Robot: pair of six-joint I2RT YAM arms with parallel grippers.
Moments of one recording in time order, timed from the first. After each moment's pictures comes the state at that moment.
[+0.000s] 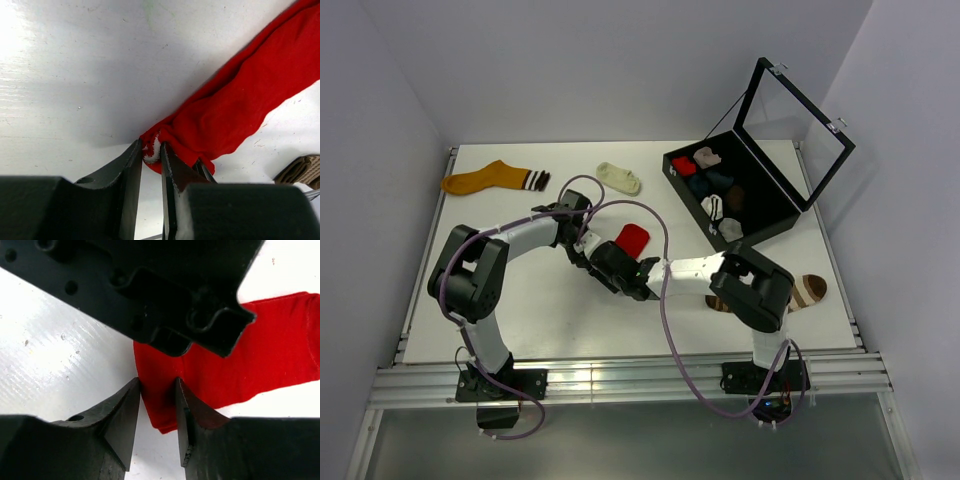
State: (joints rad) left arm -0.46 1.81 1.11 -0.51 0.16 -0.84; right arm 1.04 1.88 1.07 0.01 0.30 0.00
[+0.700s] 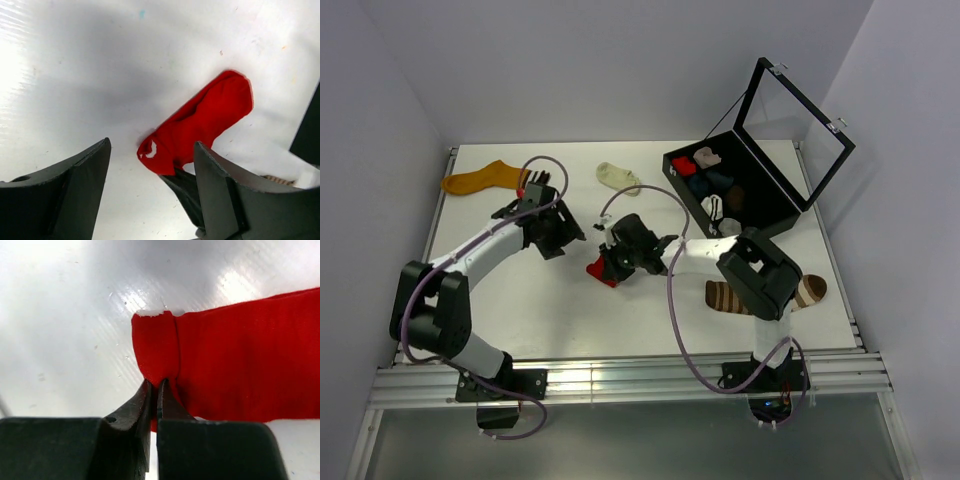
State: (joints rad) left arm -0.34 1.55 1.03 -0.48 0.06 -0.86; right arm 0.85 1.89 1.07 0.03 -0.24 0.23
